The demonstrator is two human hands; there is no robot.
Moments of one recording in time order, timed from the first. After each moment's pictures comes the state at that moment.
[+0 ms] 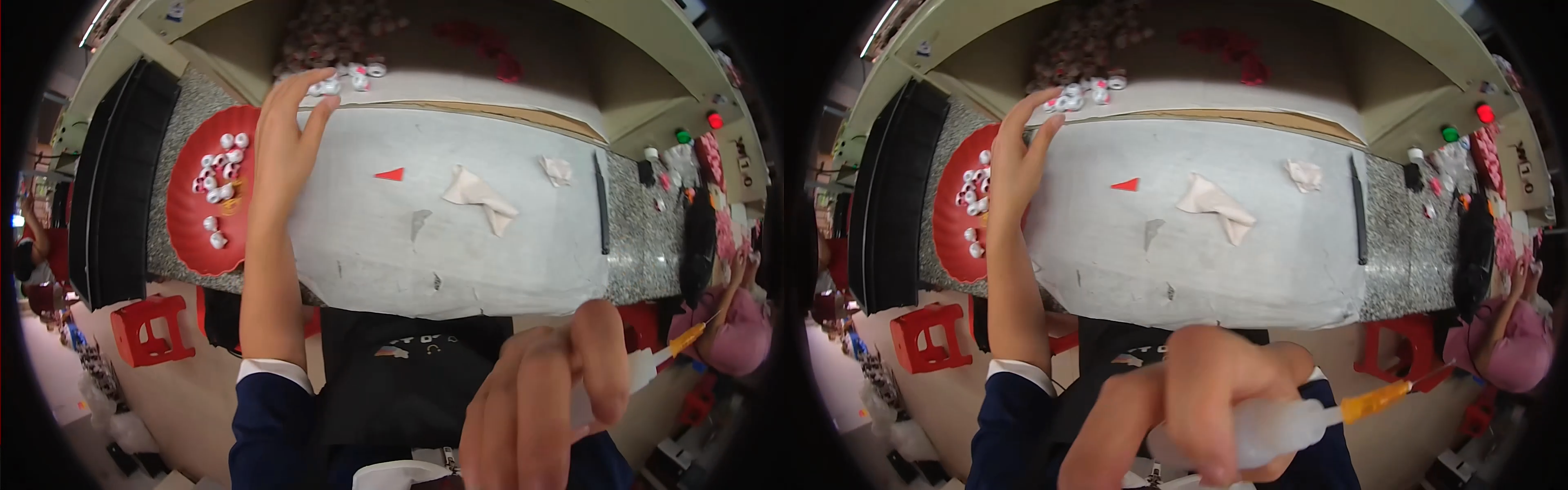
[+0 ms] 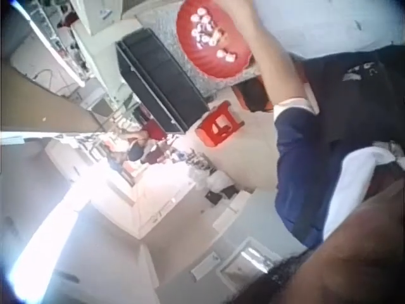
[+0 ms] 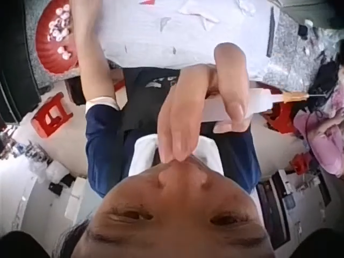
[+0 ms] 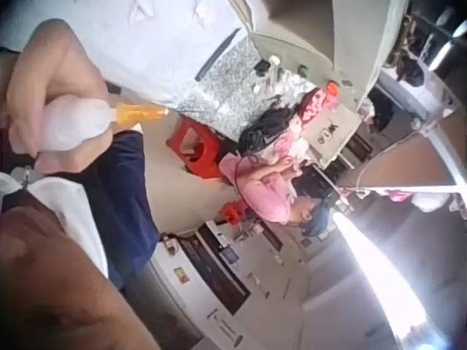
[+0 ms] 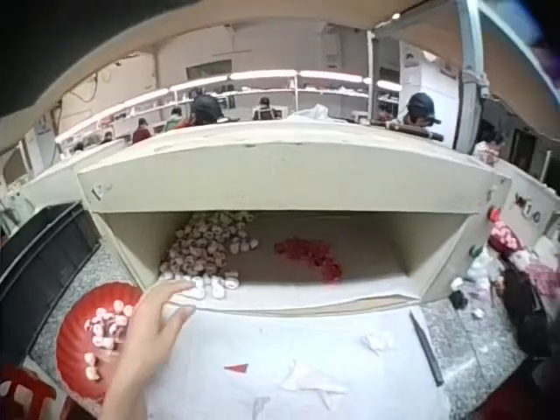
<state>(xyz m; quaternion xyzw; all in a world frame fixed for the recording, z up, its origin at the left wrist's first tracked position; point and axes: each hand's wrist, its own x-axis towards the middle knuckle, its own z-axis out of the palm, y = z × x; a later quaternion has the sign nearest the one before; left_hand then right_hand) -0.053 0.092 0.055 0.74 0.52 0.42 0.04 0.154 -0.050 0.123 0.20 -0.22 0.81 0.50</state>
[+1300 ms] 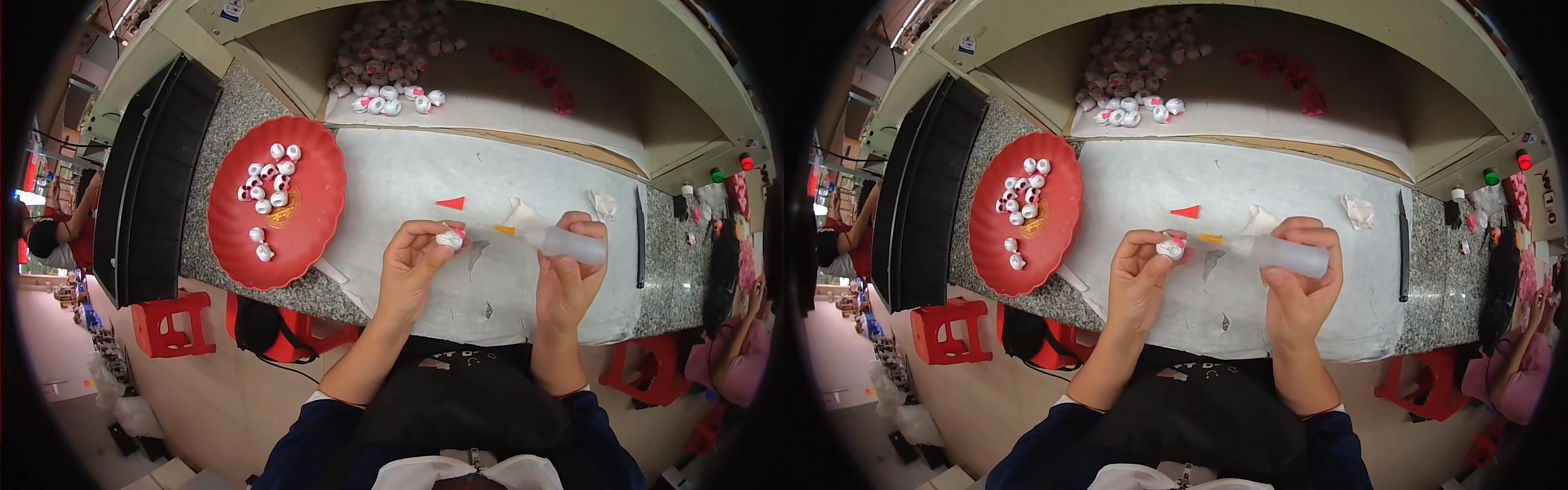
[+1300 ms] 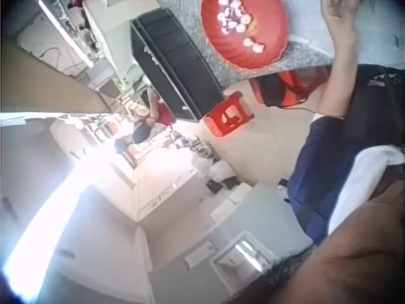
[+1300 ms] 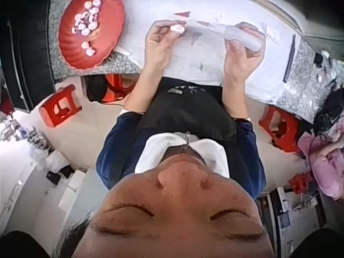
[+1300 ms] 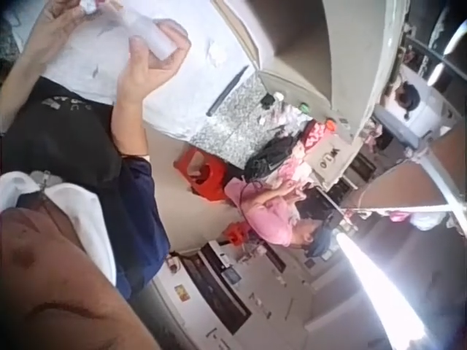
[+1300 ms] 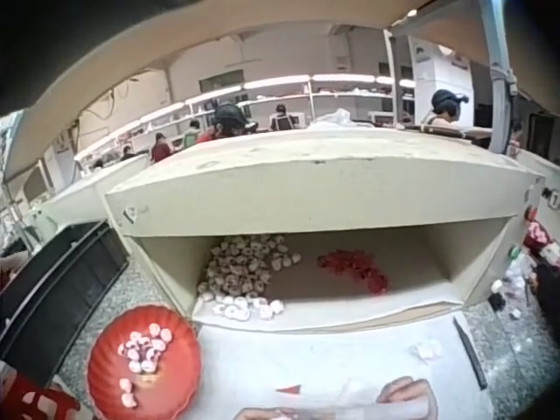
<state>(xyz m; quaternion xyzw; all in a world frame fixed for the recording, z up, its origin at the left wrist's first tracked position) -0.006 -0.004 -0.008 0.31 0.28 0.63 0.66 0.154 0.003 0.034 -0.30 -0.34 0.50 0.73</state>
